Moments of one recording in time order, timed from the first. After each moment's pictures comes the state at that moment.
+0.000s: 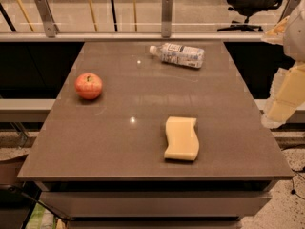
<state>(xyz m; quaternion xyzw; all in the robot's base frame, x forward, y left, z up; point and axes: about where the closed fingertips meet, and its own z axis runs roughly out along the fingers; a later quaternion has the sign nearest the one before) 0.437 -0.209 1.000 -0.60 0.77 -0.06 0.19</state>
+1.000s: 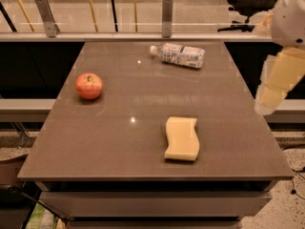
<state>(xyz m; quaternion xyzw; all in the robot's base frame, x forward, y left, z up) 0.455 -0.203 1.006 -0.61 0.77 -0.06 0.16</state>
